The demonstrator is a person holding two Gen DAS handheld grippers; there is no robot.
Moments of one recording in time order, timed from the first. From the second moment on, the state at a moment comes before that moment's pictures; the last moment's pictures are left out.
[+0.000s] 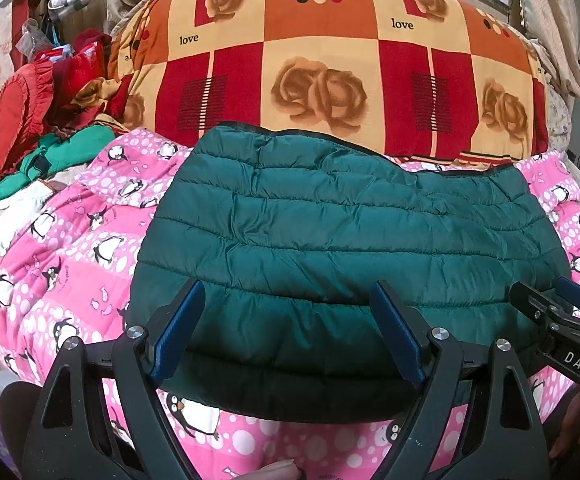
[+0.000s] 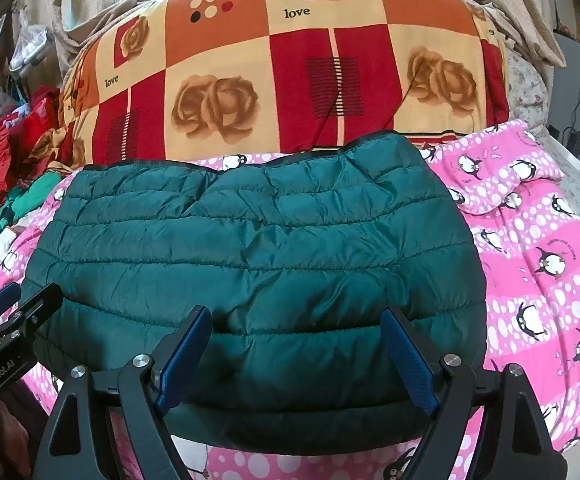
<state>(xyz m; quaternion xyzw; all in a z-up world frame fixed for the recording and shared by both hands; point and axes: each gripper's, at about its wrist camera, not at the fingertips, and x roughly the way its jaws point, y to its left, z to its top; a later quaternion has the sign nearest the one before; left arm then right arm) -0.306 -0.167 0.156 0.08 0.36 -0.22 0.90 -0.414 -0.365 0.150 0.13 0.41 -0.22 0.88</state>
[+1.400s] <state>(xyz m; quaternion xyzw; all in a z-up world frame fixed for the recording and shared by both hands) -0.299 -0.171 0.149 0.09 0.37 -0.22 0.90 -0.407 -0.368 0.143 0.13 0.41 -0.21 0.87</state>
